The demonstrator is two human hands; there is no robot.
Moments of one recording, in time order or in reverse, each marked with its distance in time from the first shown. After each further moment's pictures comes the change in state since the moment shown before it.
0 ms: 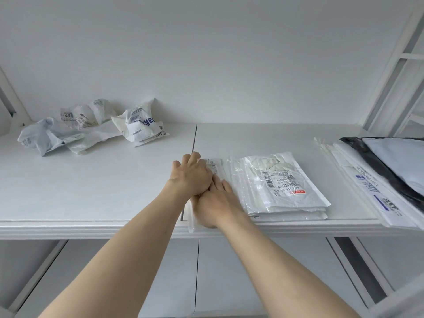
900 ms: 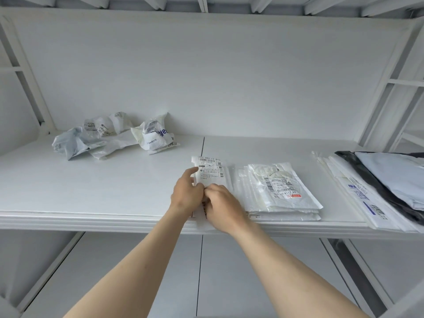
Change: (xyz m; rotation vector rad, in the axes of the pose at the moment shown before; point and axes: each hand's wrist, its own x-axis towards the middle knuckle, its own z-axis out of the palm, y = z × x) left_hand -0.068 -0.024 0.002 -0.904 0.159 -0.212; right_hand -0.027 -0.003 -0.002 0.350 0.242 -0.185
